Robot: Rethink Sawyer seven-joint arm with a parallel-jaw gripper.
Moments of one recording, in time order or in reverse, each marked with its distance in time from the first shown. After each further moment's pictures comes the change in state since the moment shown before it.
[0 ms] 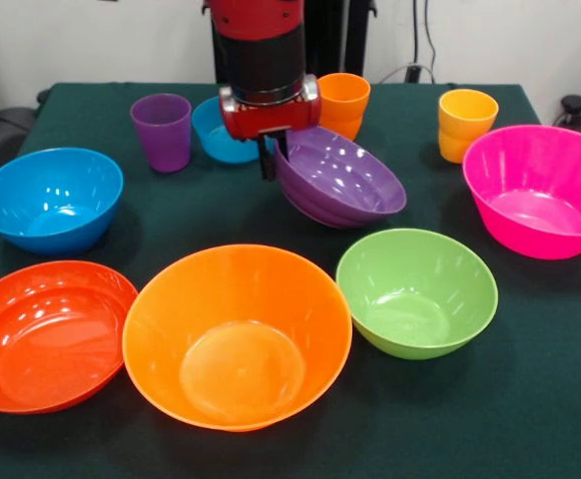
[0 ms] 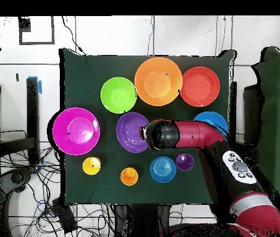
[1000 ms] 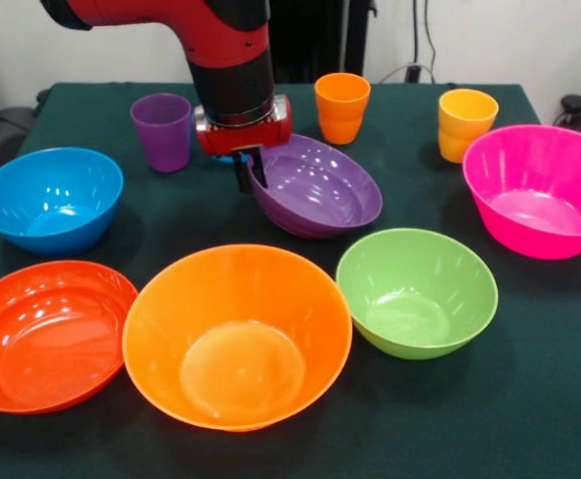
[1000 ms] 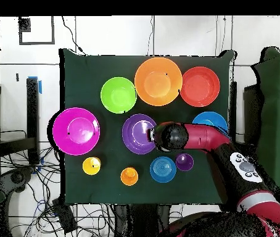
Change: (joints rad) arm -0.059 0.082 0.007 -0.035 -0.035 0.002 0.000
